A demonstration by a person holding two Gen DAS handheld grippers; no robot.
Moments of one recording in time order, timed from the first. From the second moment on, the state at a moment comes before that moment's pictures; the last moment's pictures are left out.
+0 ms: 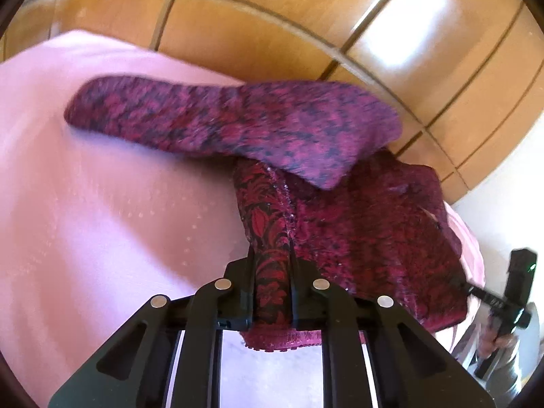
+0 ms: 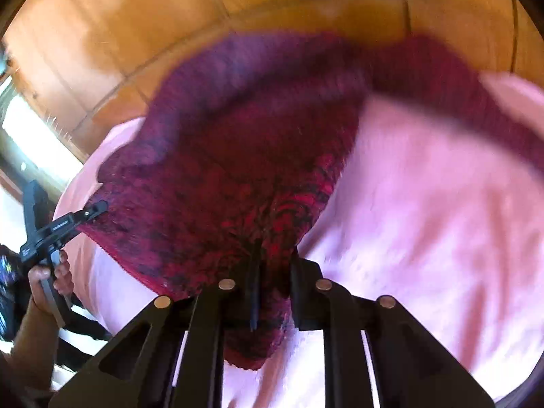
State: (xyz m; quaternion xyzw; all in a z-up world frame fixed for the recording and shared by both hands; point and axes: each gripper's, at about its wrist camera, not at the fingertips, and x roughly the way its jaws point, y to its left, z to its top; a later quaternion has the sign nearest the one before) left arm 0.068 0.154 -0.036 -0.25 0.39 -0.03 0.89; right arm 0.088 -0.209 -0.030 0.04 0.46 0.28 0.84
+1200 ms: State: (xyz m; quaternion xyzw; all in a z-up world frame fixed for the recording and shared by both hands) left arm 0.164 0.287 -0.055 -0.43 0.35 0.07 0.83; right arm 0.065 -0.159 -0.069 0.05 0.46 0.28 0.84
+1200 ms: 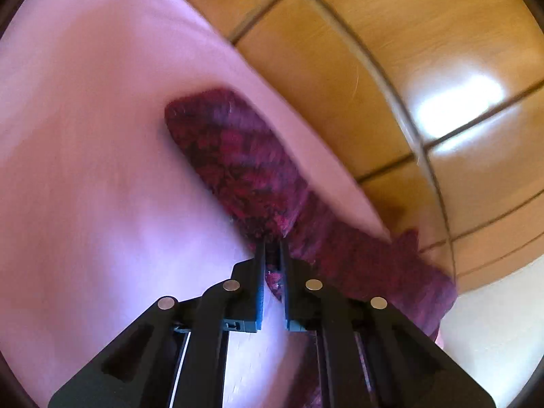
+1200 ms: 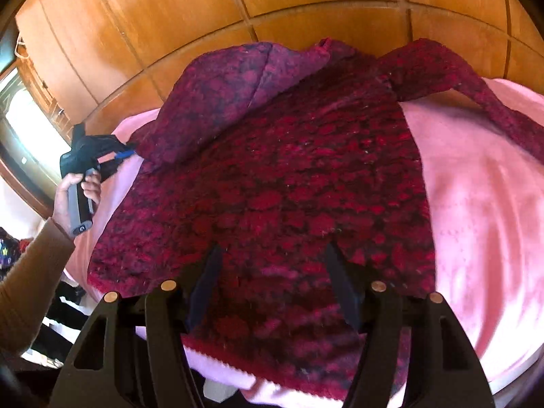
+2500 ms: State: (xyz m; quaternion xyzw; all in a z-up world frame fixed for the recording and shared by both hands) left arm 0.048 0.167 -0.067 -0.26 0.47 -0.13 0.83; right arm 0.063 -0.229 -0.107 0.08 0.50 0.20 0.84
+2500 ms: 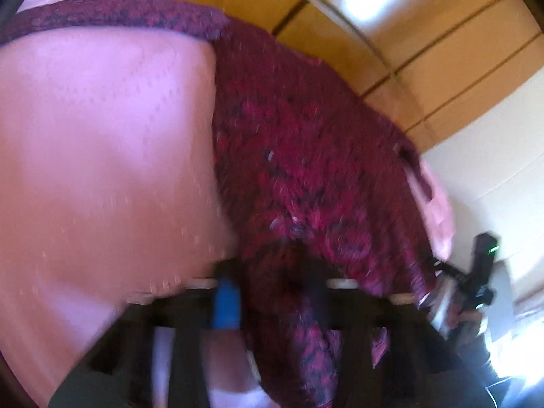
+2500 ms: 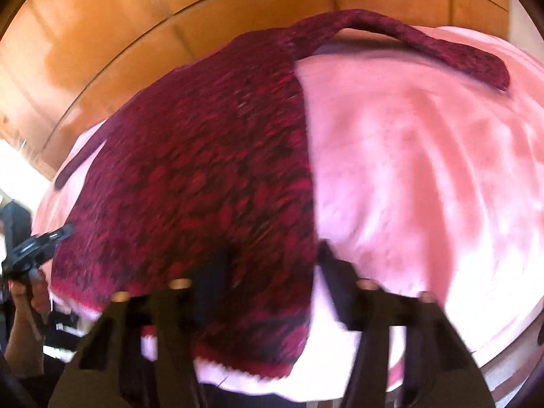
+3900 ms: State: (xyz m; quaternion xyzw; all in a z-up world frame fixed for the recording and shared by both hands) left arm 0.149 0.010 -0.047 -0.12 0.44 -0.19 0.87; right arm 0.260 -0.455 -0.149 0.61 0.32 0.02 0.73
